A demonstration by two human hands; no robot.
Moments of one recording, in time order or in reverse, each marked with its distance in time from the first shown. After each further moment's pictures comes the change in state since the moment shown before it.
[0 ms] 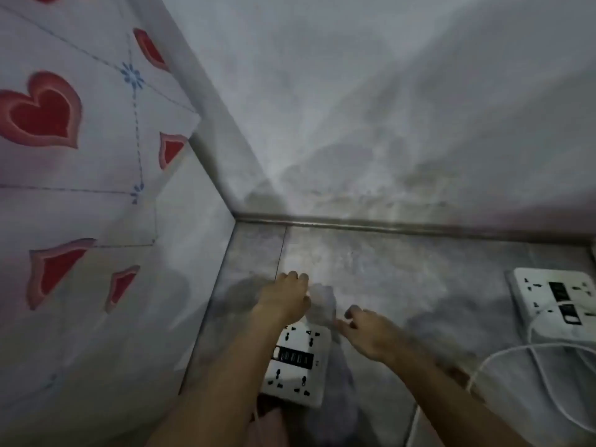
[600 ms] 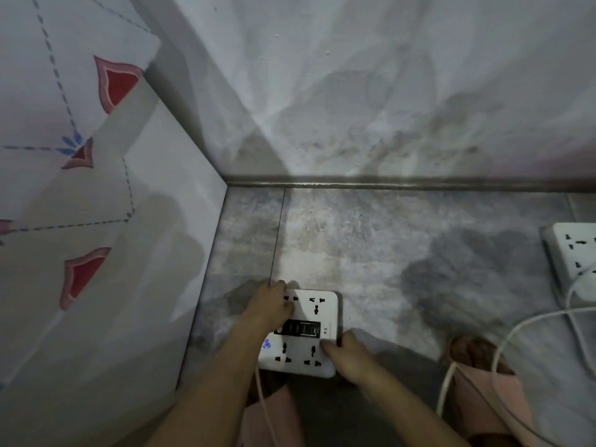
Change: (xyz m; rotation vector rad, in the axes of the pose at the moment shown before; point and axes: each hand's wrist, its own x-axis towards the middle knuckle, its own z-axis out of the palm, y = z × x) left_hand 0.015 -0.050 0.091 -0.313 -0.129 -0.245; right_hand 0.009 -0.003 0.109 0.689 -0.191 0.253
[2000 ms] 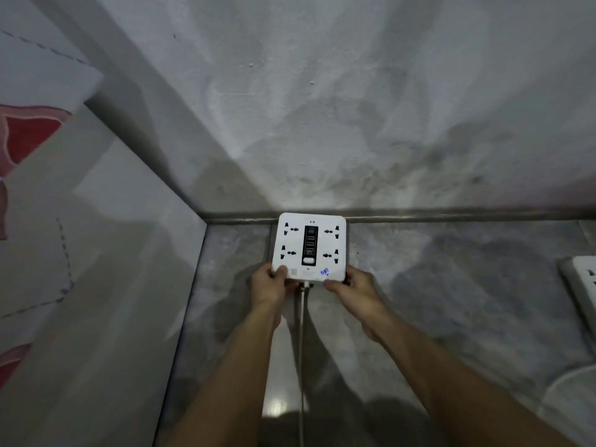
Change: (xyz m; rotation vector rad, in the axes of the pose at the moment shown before) left_hand 0.120 0.049 -0.030 -1.256 0.412 -0.102; right_hand 0.099 -0.108 -0.087 0.345 0.305 -0.323
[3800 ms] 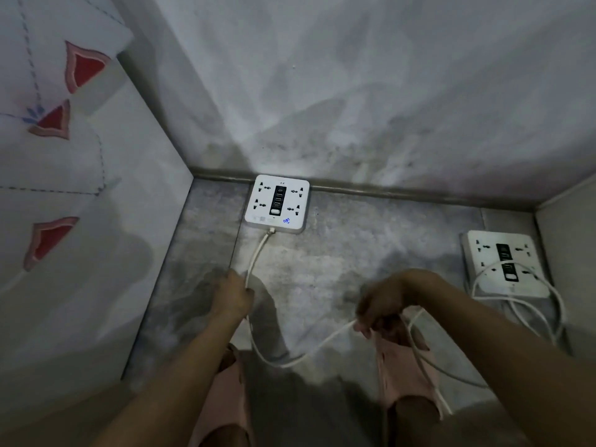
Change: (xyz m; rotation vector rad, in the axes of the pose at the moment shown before) left_hand -0.132 -0.037 -0.059 1.111 -0.069 0.089; right_hand -0.101 -0.006 -0.132 -1.041 -1.036 0.425
